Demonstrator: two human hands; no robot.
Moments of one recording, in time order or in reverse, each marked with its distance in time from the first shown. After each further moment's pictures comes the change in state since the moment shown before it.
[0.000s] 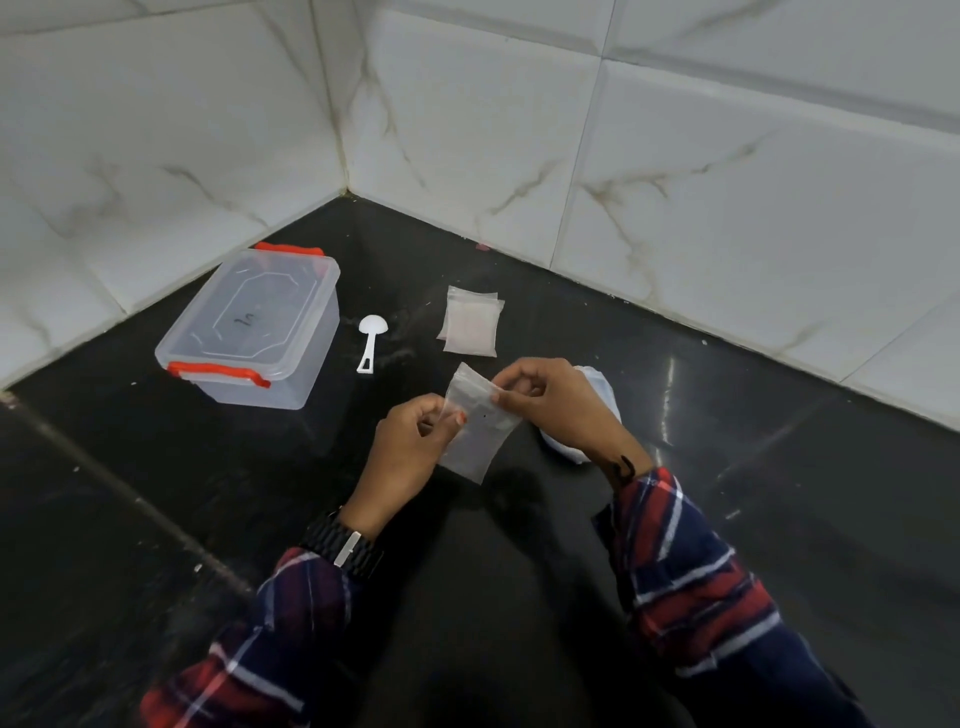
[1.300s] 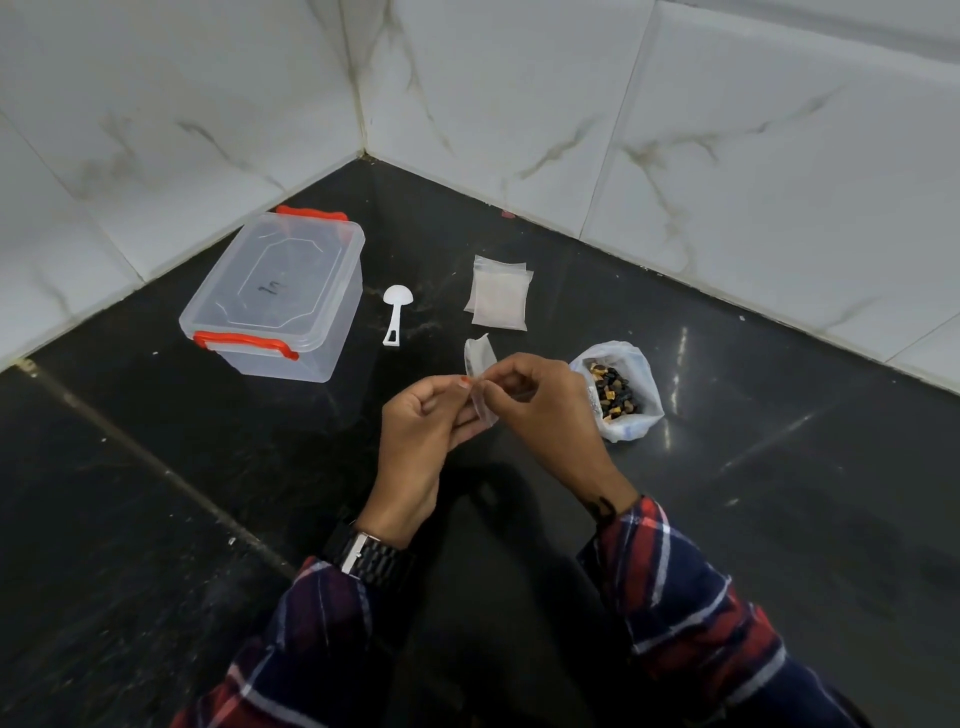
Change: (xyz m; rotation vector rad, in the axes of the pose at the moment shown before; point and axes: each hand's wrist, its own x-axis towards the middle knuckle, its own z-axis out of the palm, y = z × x) left_hand -0.025 0.015 -0.008 -0.753 0.131 -0.215; right_hand -0.021 -0.025 0.061 0.050 0.227 -0.127
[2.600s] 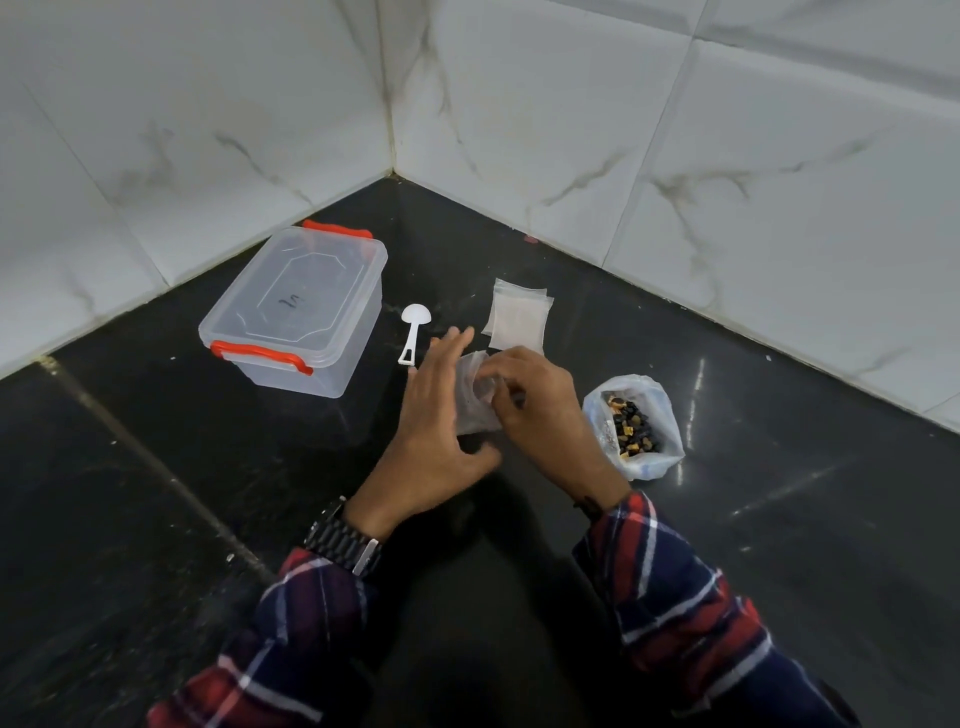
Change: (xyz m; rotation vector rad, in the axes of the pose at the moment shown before) left_hand 0.031 0.002 -0.022 0.873 -0.244 0.435; right_hand 0.038 0.013 0.013 -0.167 -0.018 -0.324
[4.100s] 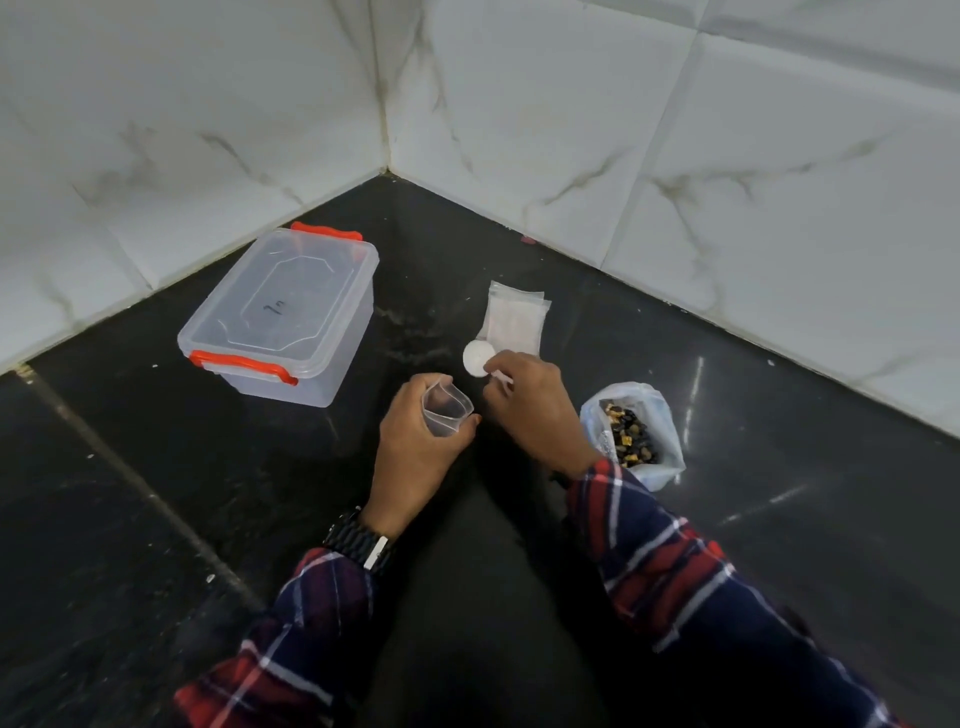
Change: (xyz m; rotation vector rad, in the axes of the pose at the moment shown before) left_hand 0.018 -0.036 0.022 -0.037 0.315 -0.187; right_hand 0.026 0.043 0.018 -0.261 -0.088 0.200
